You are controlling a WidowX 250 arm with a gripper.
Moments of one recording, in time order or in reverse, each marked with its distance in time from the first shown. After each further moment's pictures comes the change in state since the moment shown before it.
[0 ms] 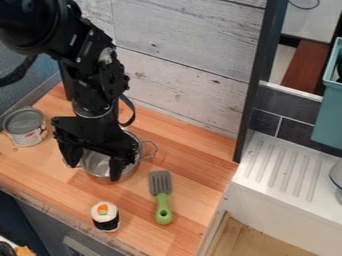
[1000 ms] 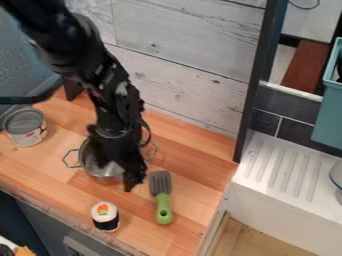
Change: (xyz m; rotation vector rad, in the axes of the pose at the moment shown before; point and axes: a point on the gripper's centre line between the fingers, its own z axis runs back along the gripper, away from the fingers) arm 0.027 -0.021 -0.054 -0.063 -0.076 -0.425
